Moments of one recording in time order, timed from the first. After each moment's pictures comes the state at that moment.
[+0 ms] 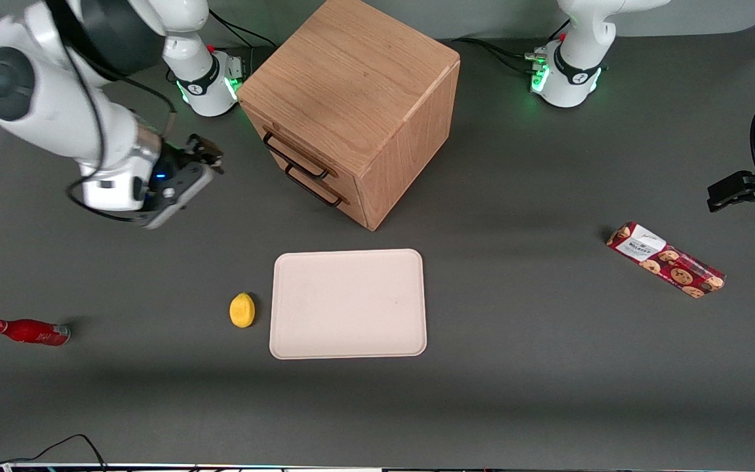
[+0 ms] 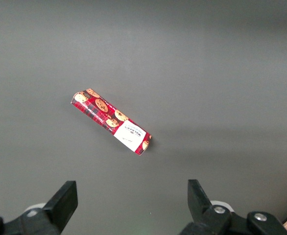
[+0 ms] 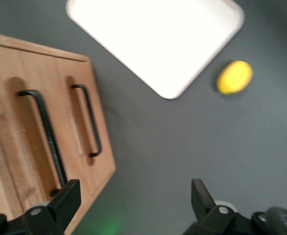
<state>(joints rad) -0.18 0.06 0.55 -1.74 0.14 1.66 -0.39</state>
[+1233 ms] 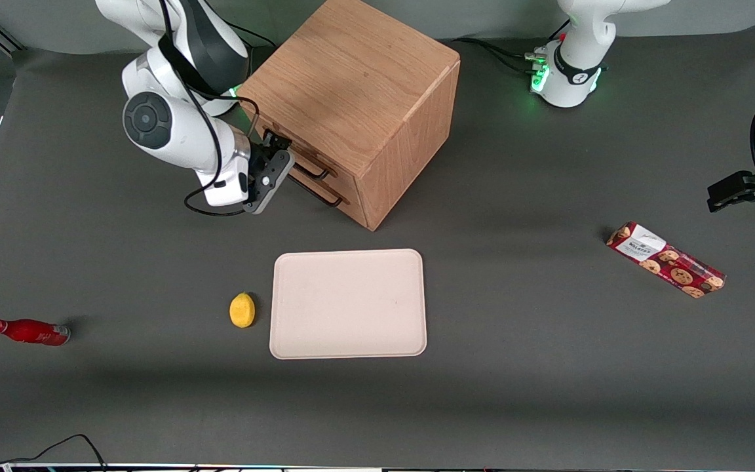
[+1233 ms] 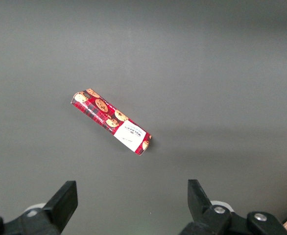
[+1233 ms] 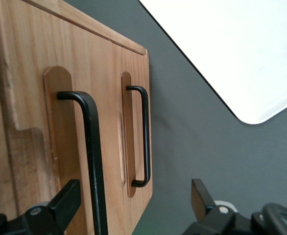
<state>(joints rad) -0.18 0.06 0.68 -2.01 0.28 1.89 -0.48</state>
